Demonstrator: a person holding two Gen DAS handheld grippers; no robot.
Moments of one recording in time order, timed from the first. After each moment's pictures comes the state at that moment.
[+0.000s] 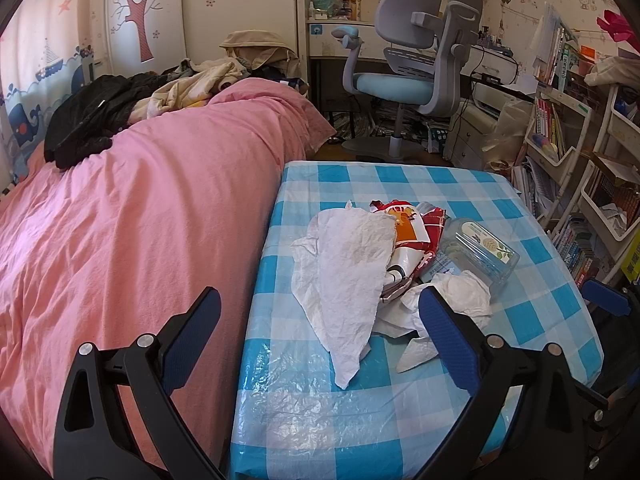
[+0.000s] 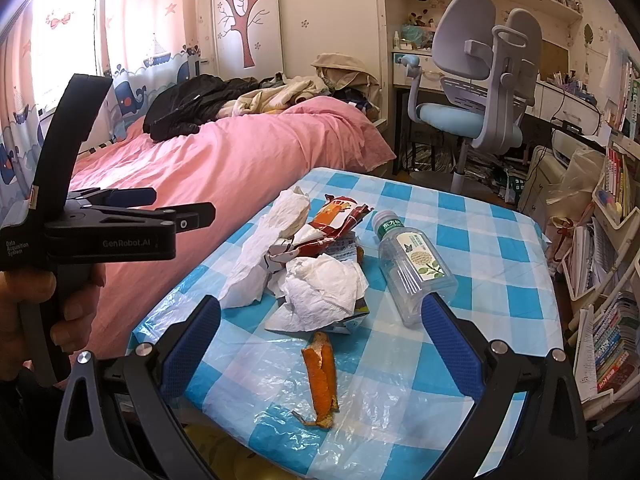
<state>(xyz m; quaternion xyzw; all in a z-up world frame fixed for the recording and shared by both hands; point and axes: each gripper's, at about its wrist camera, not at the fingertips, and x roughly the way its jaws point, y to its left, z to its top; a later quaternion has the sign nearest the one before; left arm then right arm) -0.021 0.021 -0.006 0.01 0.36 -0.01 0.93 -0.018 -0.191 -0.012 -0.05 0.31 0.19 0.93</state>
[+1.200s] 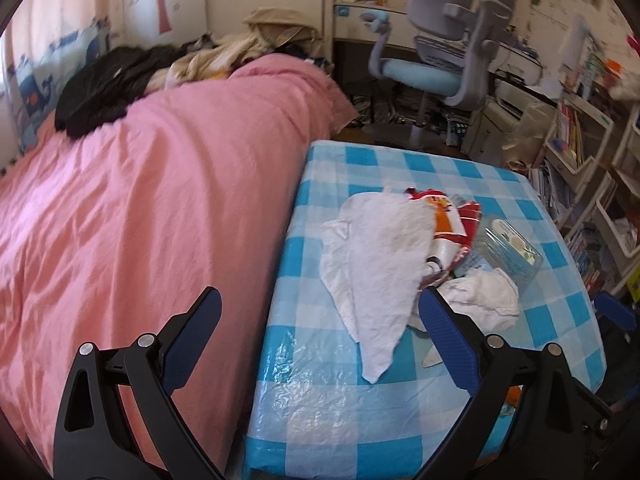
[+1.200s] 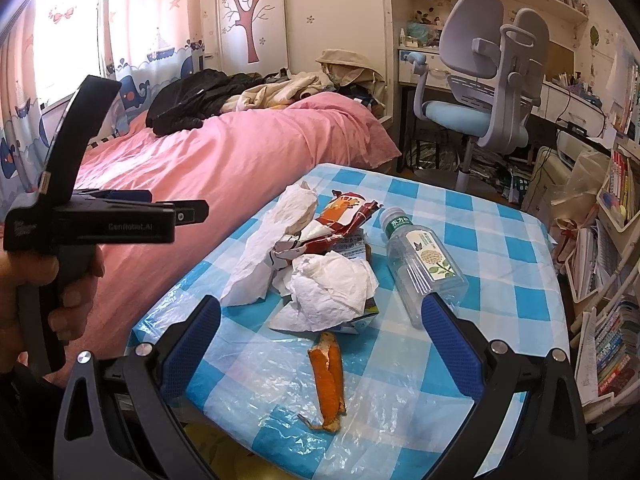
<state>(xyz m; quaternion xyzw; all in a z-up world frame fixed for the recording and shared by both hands) -0.013 0.044 -0.021 -0.03 0.39 0.02 0.92 -0.019 -0.182 -0.018 -0.06 0.31 0.19 0.93</state>
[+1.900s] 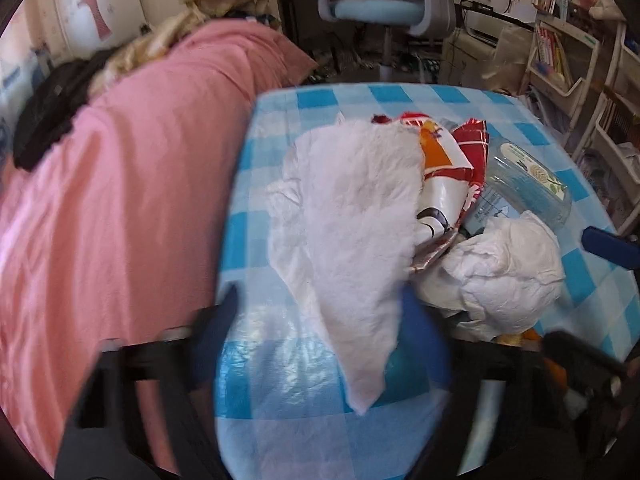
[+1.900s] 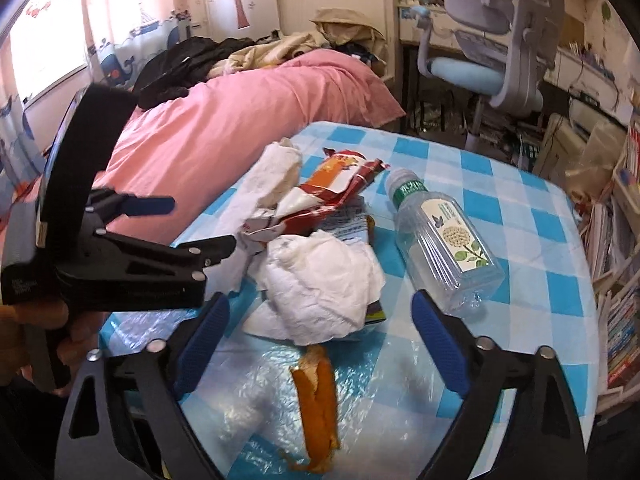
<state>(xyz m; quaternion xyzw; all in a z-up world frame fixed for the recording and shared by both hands) 0.044 0.002 -0.083 0.05 0.47 -0.06 0.88 0.039 -0.176 -0.050 -0.06 0.38 0.18 0.91</state>
